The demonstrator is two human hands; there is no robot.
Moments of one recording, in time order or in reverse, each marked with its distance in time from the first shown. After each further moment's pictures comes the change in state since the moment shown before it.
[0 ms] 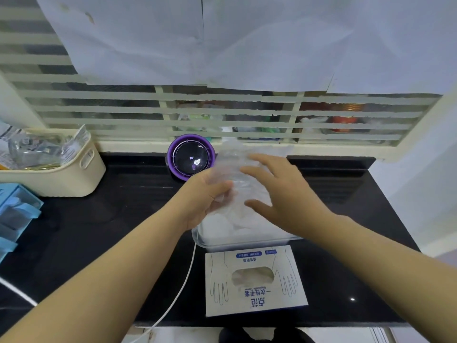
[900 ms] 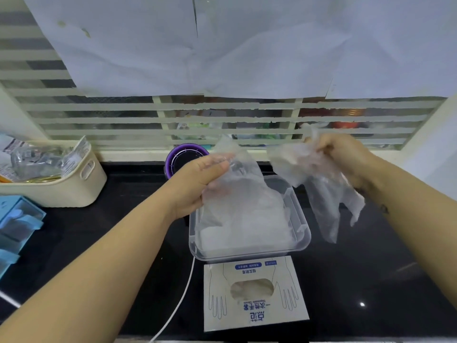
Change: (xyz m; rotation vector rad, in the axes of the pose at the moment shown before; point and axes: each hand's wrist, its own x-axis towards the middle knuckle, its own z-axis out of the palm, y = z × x) left_hand 0.019 0.034 -0.005 0.076 -0.070 0.060; right_hand 0.033 0.093 -0.061 1.200 -0.116 0.647
